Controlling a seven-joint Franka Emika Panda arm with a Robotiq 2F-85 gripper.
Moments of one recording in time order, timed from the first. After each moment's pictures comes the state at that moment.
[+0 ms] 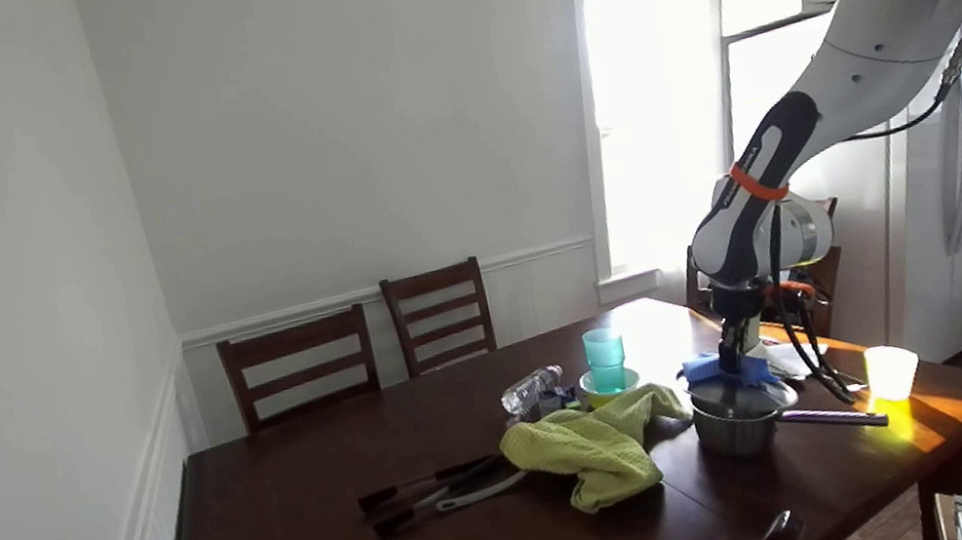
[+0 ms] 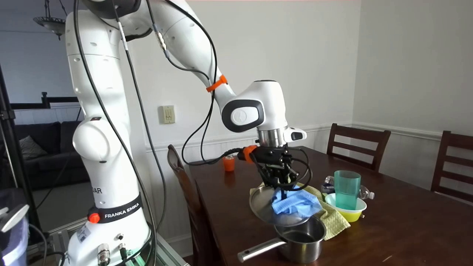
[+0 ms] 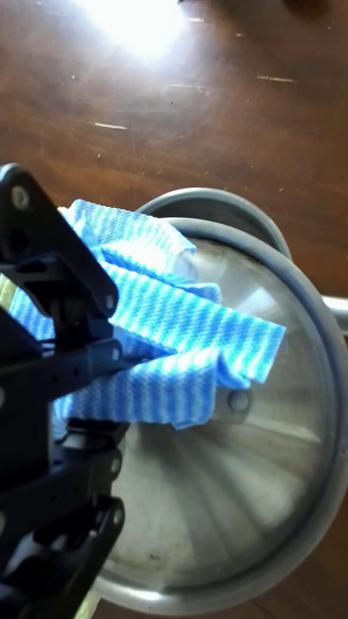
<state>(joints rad) -0.37 0.02 -0.38 -2.55 -0.03 2.73 -0.71</state>
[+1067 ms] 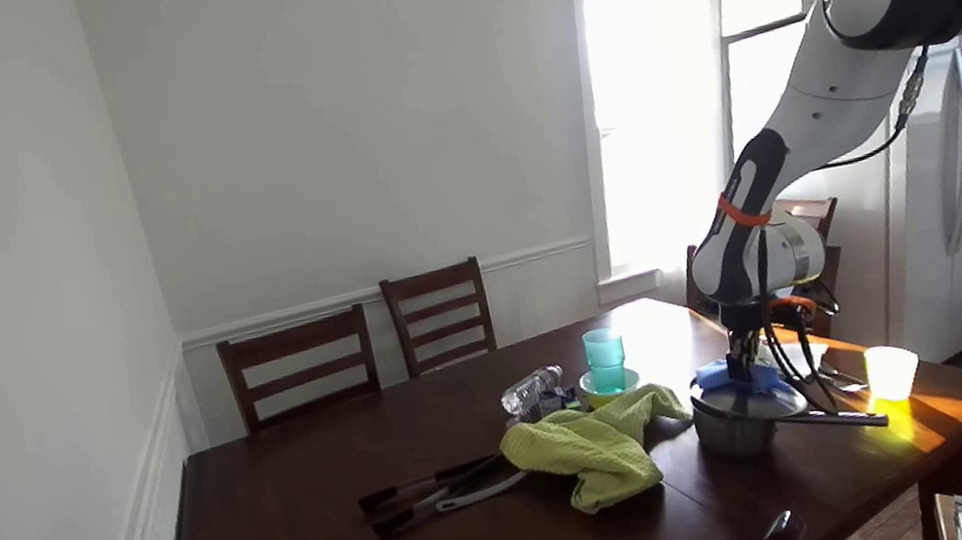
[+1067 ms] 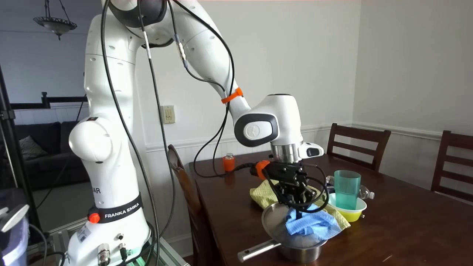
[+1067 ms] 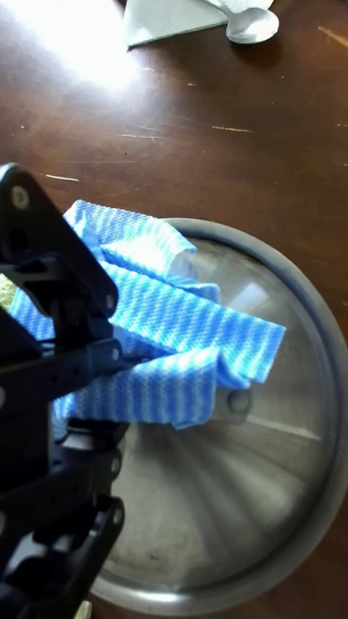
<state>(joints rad) -0.44 0.20 -0.36 -2.45 -0.01 2.79 -0.70</state>
